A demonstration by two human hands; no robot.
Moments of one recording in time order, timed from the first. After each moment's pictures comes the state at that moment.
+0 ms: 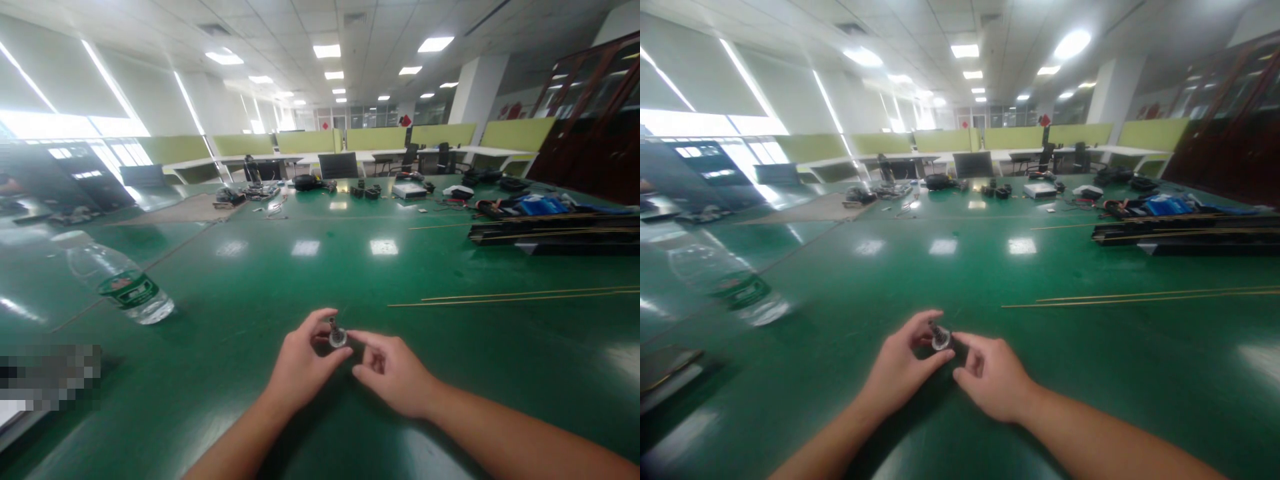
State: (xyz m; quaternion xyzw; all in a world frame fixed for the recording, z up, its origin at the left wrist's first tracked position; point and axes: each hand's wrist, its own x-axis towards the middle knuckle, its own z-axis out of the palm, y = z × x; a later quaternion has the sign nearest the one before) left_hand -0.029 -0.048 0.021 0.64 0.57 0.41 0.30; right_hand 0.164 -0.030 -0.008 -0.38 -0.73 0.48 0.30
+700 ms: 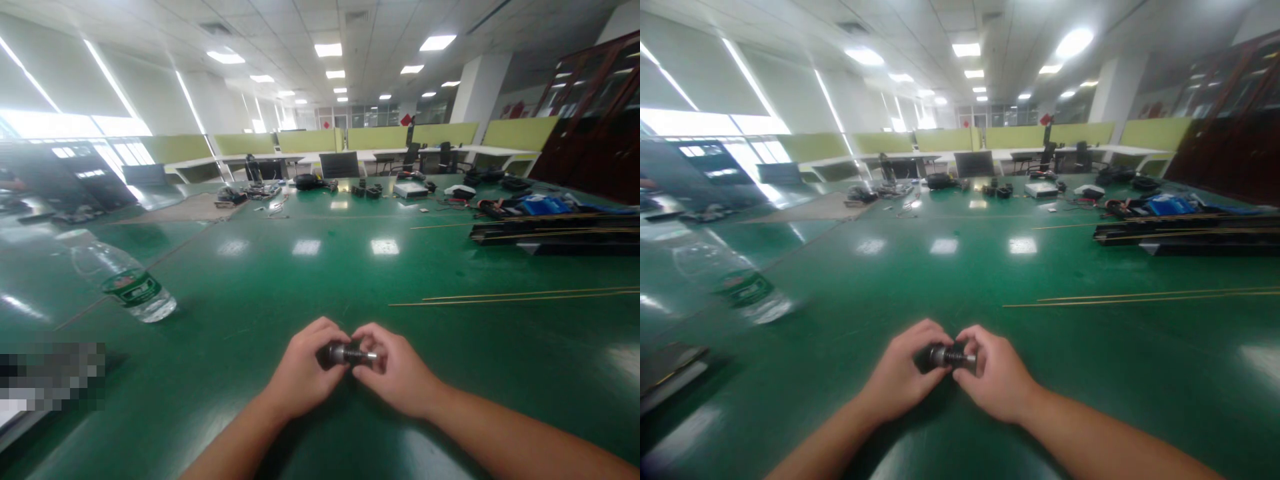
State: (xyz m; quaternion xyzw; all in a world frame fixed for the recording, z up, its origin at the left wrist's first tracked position) left_hand -0.032 -0.054 0.025 0.78 0.47 0.36 0.22; right_hand 0.162 -0.033 -0.011 -0.37 -0.71 0.48 0.35
